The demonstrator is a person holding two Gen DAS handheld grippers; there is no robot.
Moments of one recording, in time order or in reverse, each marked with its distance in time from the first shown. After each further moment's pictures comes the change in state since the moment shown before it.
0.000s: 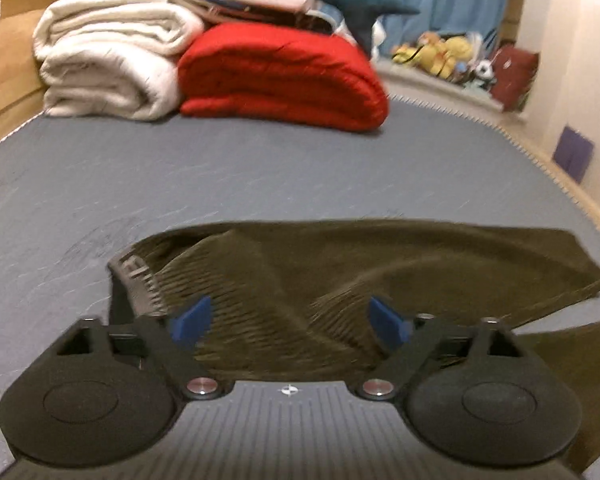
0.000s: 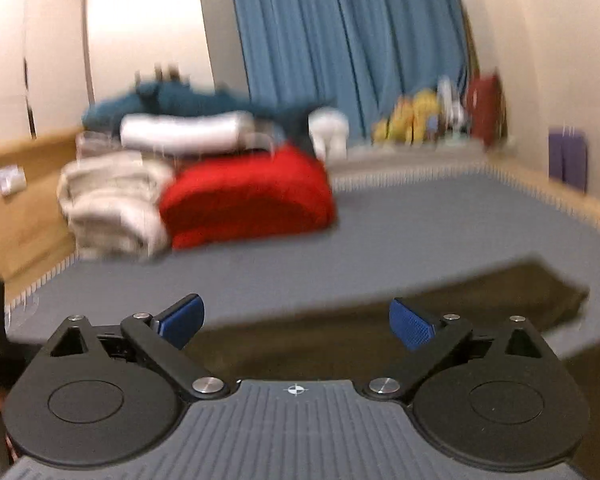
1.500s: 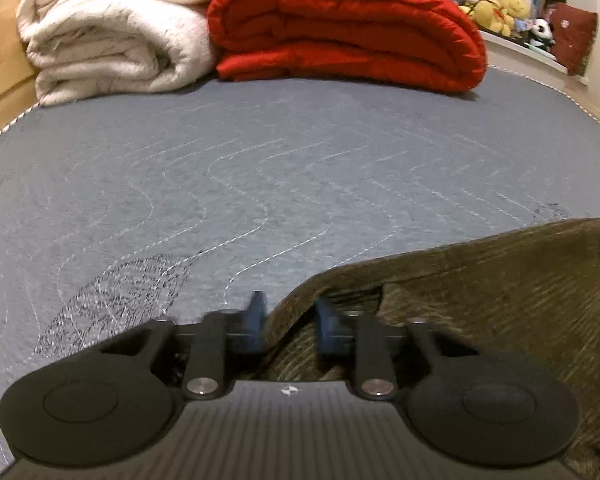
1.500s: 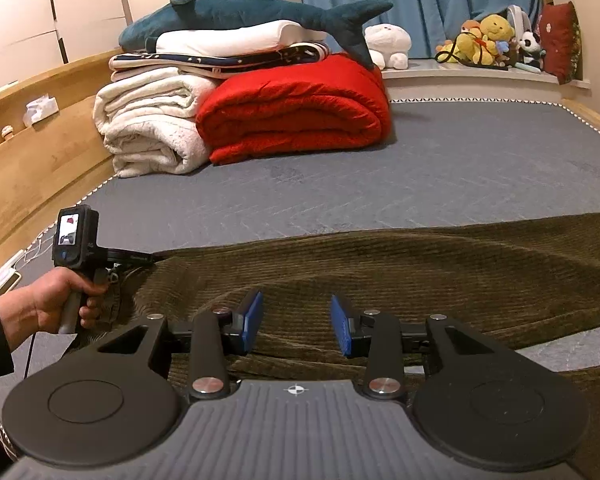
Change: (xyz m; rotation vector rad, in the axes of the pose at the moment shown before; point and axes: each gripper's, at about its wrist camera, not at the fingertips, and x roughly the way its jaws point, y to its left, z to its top) left arm 0.225 0.115 0.046 0.078 0.052 0.102; right arm 0.096 -0.016 0.003 -0.072 0.199 0.205
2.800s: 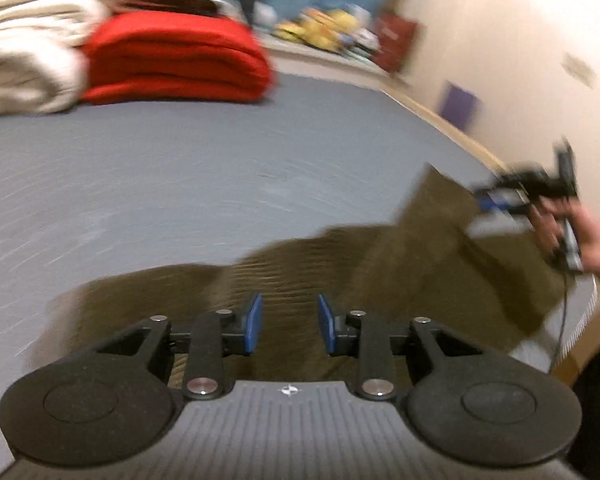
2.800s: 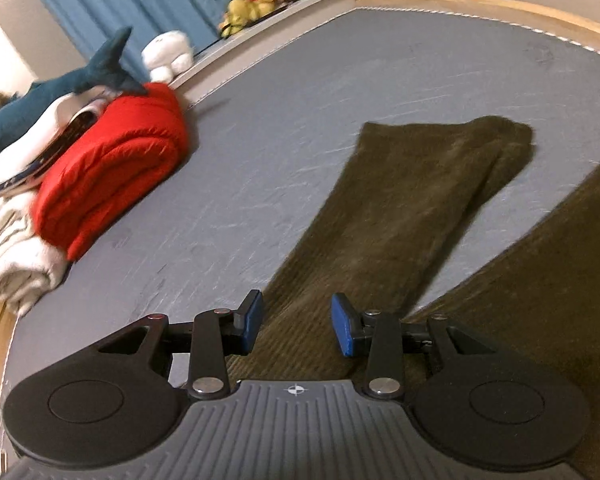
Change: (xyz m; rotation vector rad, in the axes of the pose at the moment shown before) left arm -0.295 -0.087 -0.125 0.140 -0.028 -0.474; right arm 0.002 -0.176 -0.020 0.565 0.031 -0.250
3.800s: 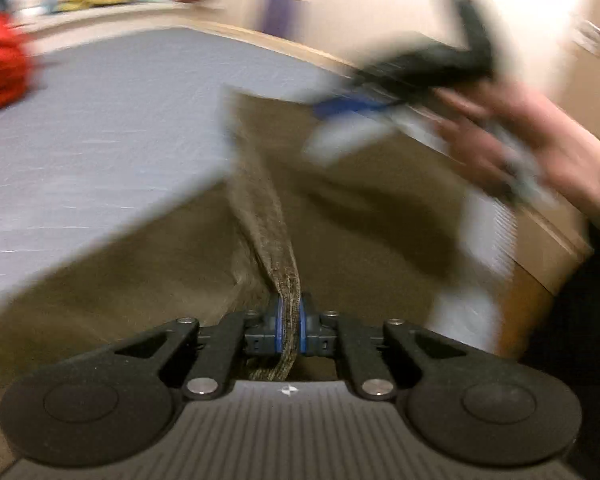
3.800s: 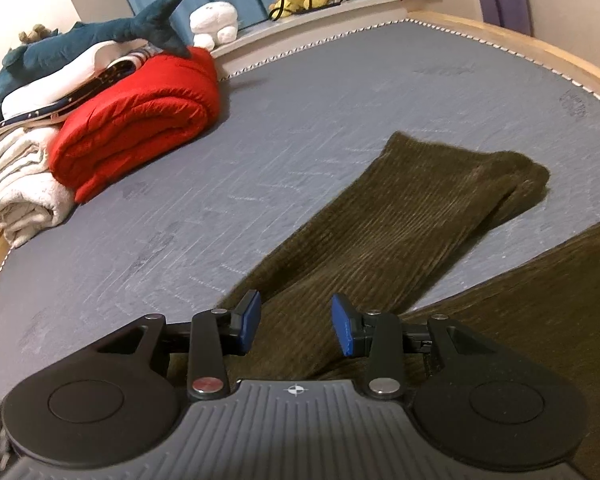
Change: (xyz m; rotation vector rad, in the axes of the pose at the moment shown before) left arm 0.144 -0.139 0.013 0.393 0.182 -0.450; right arm -0.026 0.004 -0.005 -0.184 0.001 -0.033
